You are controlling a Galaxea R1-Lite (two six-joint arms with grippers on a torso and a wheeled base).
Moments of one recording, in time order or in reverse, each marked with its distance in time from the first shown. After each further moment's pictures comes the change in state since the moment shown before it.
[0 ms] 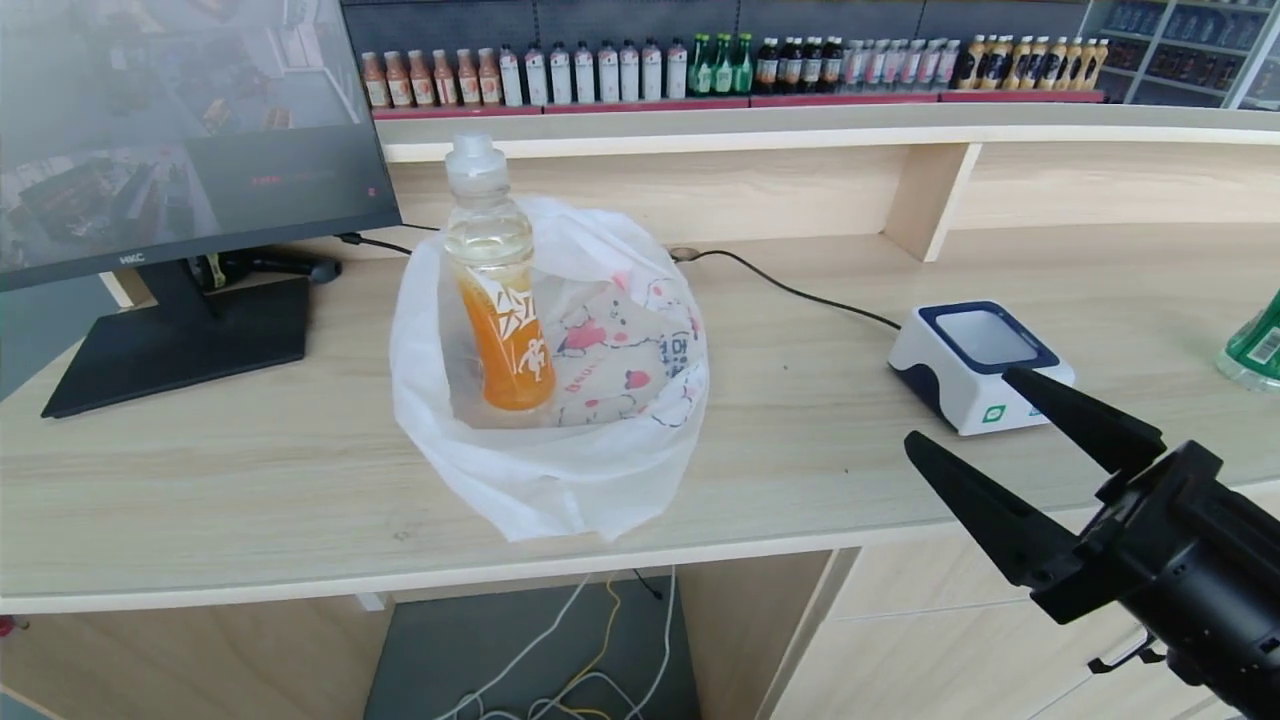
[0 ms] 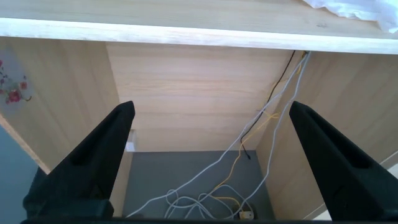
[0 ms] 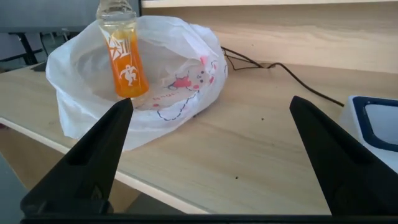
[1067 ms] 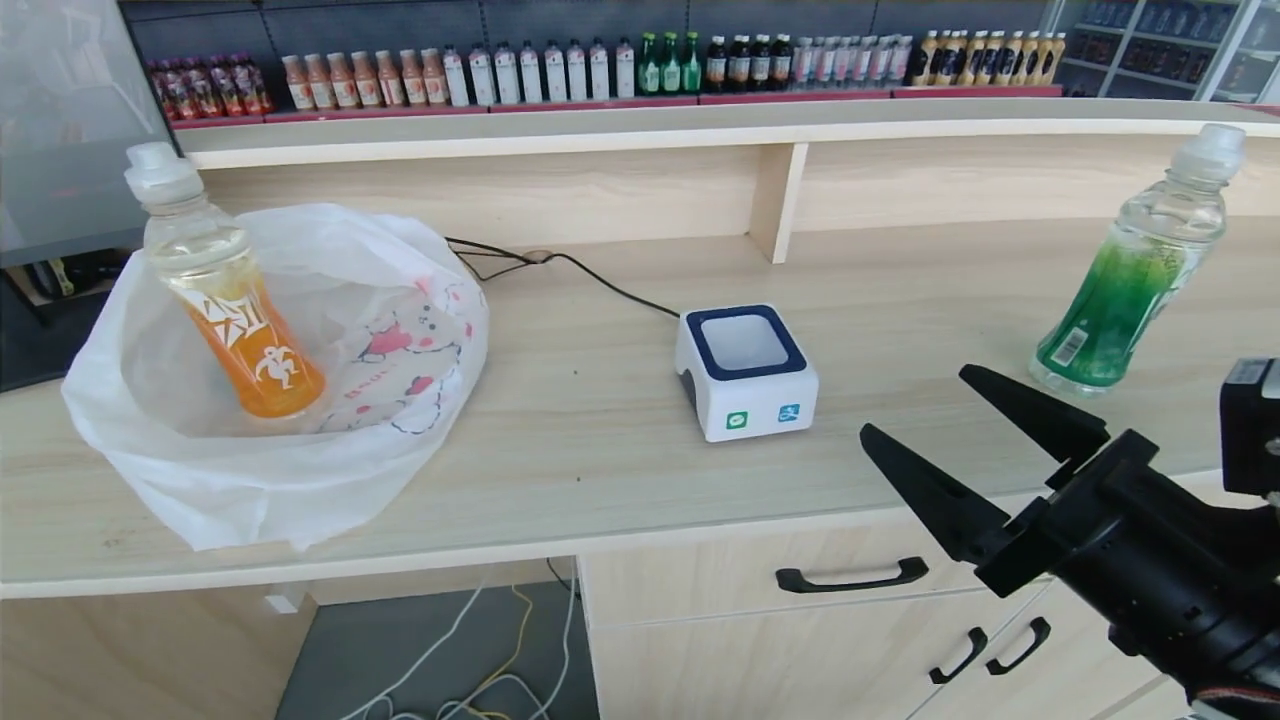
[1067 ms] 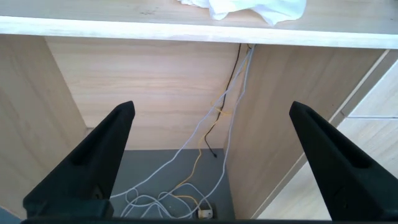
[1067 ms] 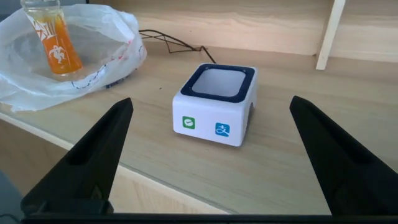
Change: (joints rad) left arm 0.000 0.000 0.000 0.000 0.000 0.000; right arm -0.011 0.081 -0.047 0.000 0.000 -0.002
